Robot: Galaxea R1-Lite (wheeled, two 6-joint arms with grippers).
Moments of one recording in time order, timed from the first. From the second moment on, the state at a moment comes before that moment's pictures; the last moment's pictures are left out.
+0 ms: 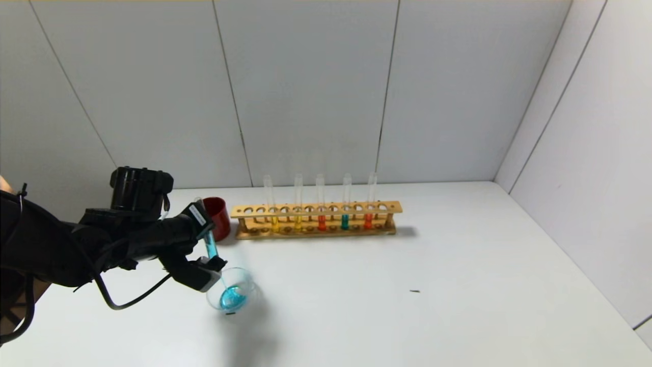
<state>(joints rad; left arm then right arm) -0.17 1.80 -0.76 -0.44 -0.04 2.25 0.00 0.00 0.00 0.00 0.01 0.00</state>
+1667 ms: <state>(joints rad) -0.19 1.70 -0.69 -0.55 -0.04 2.44 0.00 0.00 0.00 0.00 0.01 0.00</state>
